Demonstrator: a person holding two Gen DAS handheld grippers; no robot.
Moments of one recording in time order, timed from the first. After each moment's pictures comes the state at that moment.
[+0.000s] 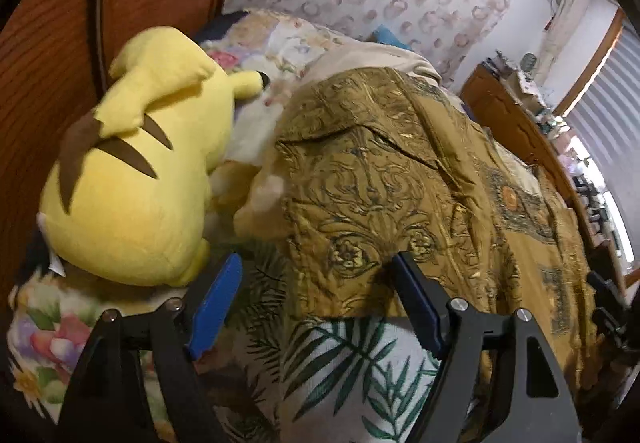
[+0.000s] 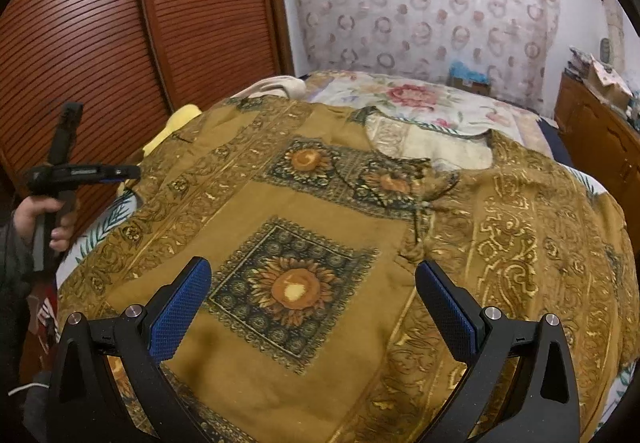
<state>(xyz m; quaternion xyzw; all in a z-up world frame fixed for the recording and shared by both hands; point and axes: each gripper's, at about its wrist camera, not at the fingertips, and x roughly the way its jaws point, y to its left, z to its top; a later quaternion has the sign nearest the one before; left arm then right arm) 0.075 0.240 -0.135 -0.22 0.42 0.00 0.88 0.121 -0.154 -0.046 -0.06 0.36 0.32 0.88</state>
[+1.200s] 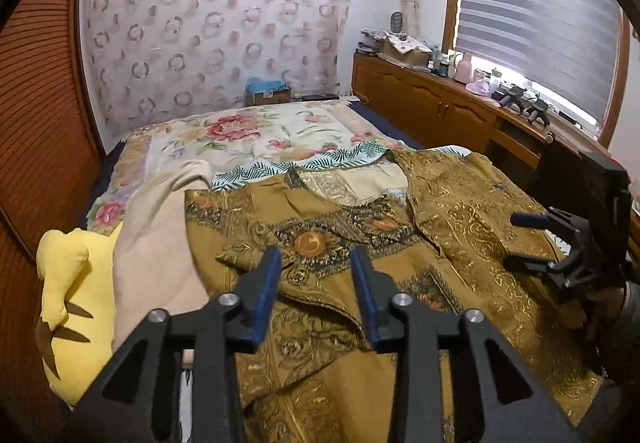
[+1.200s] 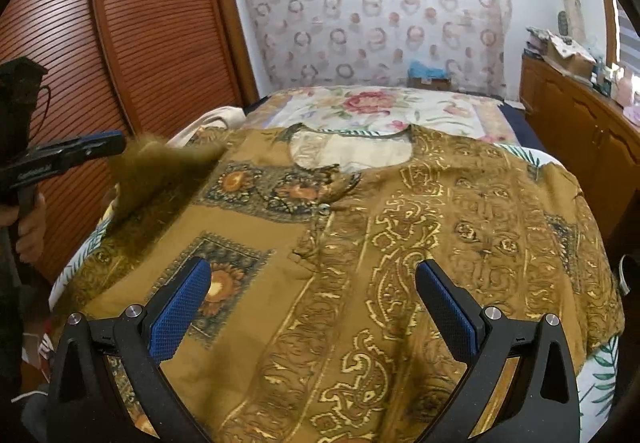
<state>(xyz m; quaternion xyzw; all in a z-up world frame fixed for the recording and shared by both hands) 0.085 0.059 -0.001 0.01 0.32 -0.14 0.94 0.135 -0.231 -0.036 -0.01 0.35 0.26 0.90</state>
